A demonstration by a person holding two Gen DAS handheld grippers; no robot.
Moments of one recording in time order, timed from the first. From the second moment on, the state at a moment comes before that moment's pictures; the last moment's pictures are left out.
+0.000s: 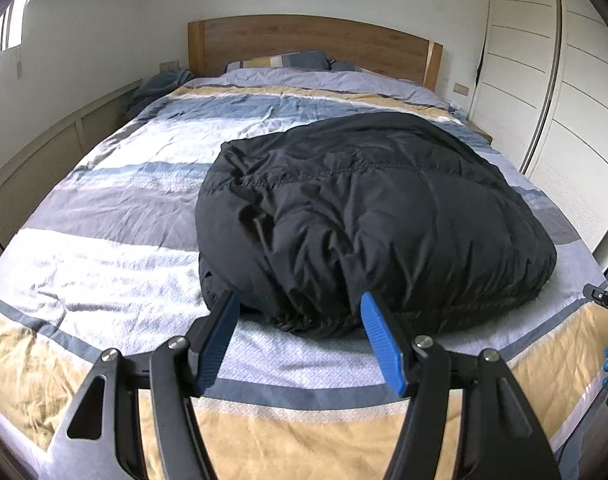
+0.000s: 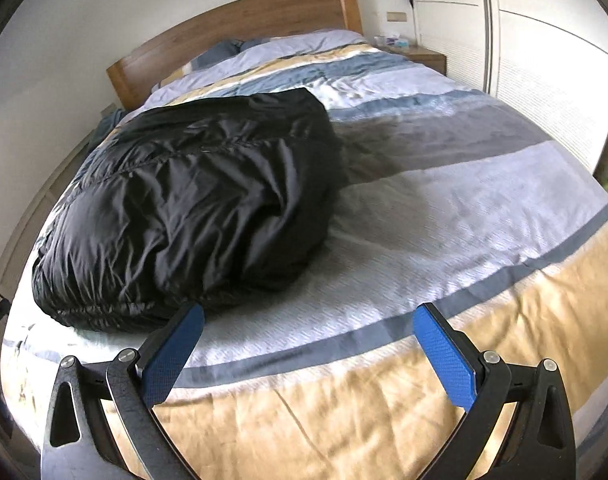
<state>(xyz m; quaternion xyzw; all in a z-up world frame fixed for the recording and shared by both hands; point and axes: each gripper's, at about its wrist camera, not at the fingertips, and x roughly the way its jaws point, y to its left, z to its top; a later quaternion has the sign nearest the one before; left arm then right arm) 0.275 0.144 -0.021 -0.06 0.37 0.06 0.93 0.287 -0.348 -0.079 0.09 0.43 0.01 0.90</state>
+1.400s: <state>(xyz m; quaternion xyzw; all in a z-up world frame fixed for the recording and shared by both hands) 0.485 0.327 -0.178 -0.35 0.50 -0.10 0.78 0.526 -0.381 -0.193 0.27 0.58 0.15 0.76</state>
